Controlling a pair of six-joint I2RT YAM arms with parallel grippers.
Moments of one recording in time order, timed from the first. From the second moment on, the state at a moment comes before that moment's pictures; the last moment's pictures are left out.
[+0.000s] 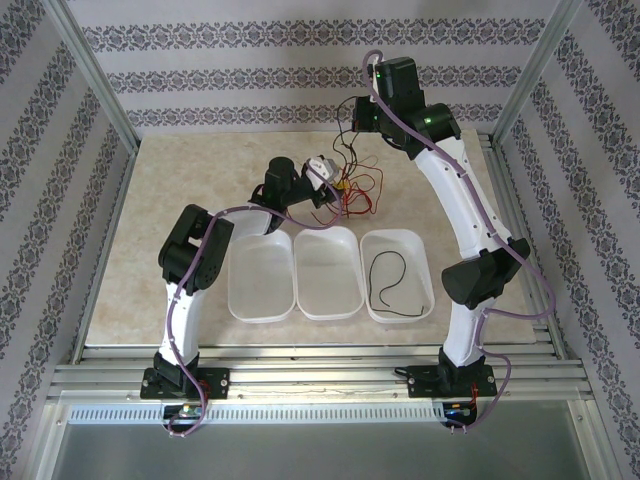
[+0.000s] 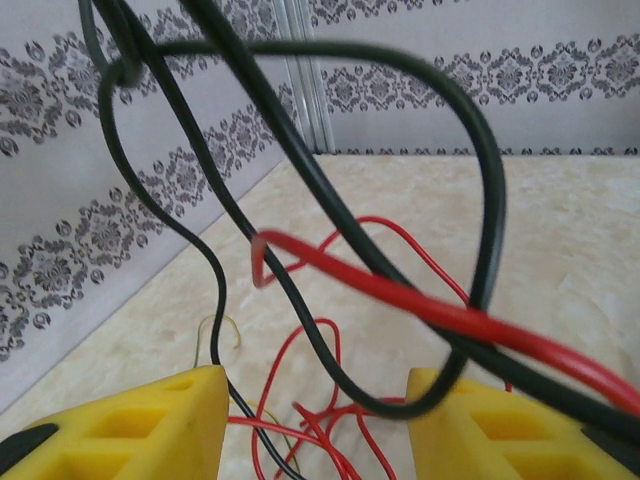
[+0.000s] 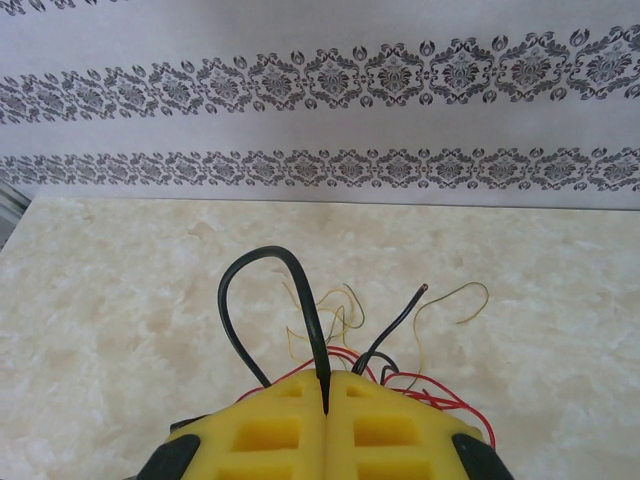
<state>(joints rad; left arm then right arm) -0.44 2.14 1.37 0.65 0.56 0.29 0.41 1.91 2.28 -0.93 0.08 0.32</state>
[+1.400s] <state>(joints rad) -0.45 2.18 1.42 0.65 0.49 0.28 0.41 1.91 2.34 -0.96 0.06 0.32</state>
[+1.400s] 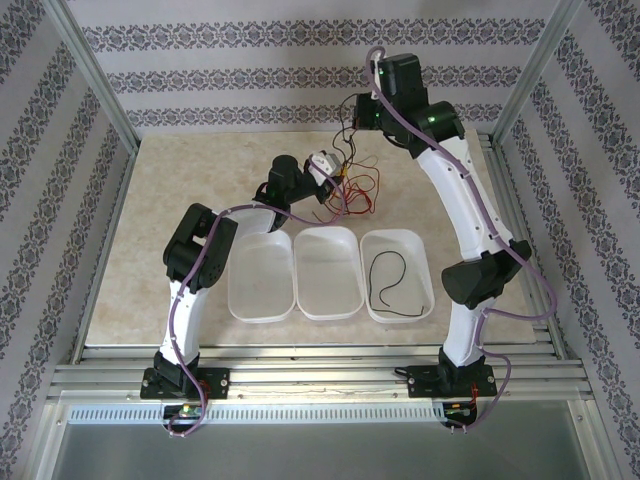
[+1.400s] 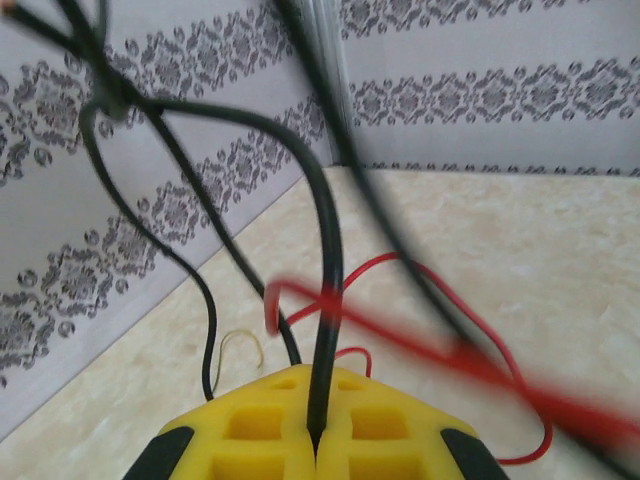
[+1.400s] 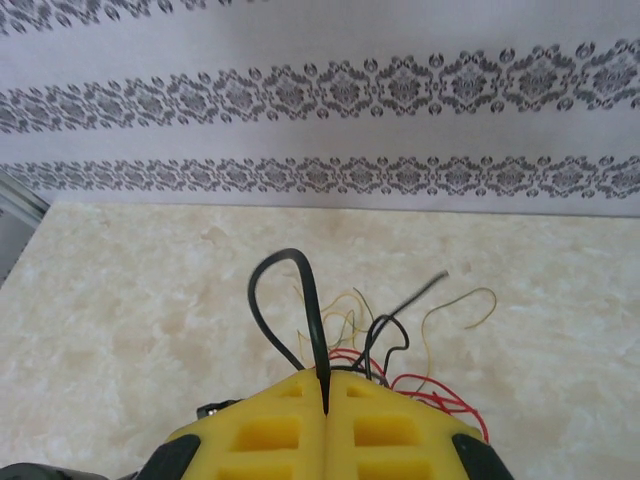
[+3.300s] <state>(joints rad) -0.44 2.21 1.85 0.05 0.33 0.16 0.37 1.14 1.31 -1.03 0.19 0.38</state>
